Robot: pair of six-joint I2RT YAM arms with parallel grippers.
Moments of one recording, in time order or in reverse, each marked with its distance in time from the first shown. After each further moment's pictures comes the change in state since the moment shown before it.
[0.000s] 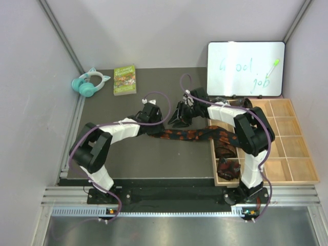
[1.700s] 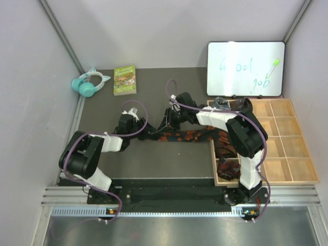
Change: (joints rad) left arm 0.244 -0.124 -0.436 0.615 0.415 -0.278; right arm 0.156 0.027 0.035 0.048 0.043 0.059
